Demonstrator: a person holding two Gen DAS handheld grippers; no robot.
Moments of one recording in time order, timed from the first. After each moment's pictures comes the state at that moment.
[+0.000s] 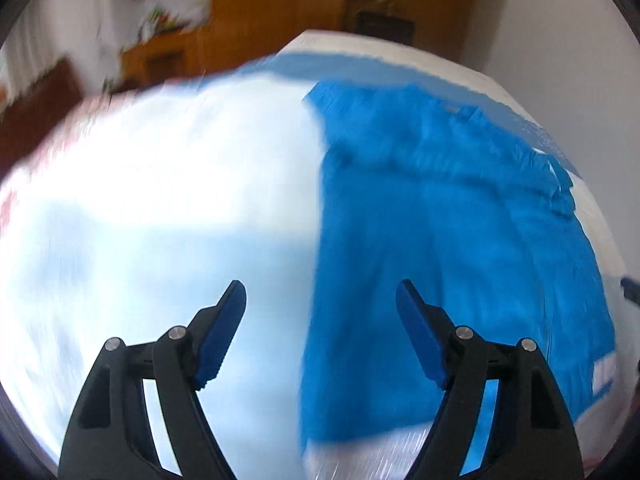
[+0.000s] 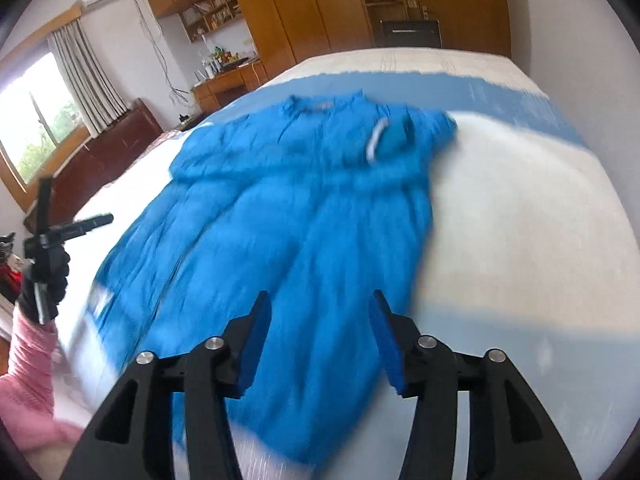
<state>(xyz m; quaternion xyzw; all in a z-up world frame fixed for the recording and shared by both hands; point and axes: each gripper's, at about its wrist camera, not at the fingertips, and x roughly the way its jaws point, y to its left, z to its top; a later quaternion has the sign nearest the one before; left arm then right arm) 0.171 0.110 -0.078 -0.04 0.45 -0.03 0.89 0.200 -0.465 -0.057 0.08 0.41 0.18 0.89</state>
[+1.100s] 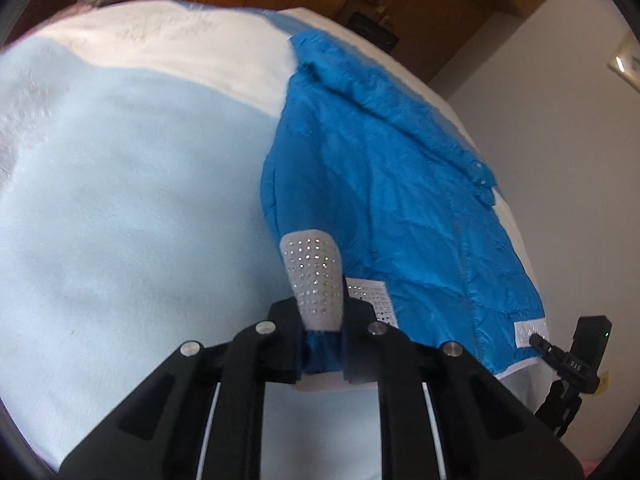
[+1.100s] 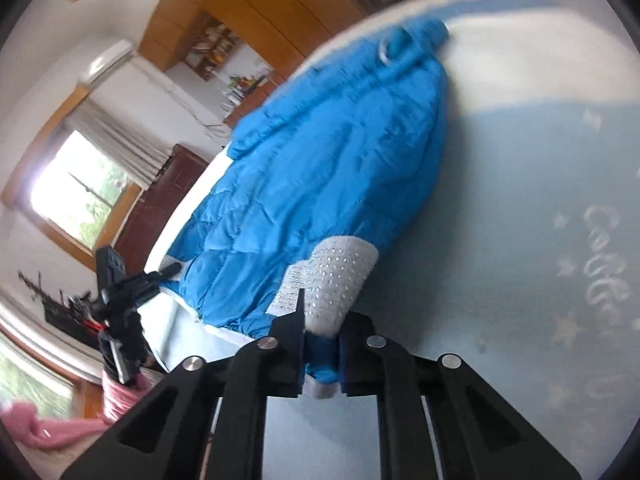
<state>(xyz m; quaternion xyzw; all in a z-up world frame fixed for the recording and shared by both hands) 0.086 0.106 -0.119 -0.21 0.44 -0.13 0.87 0.115 -0.460 -0.104 0.22 0.41 0.26 0.85</state>
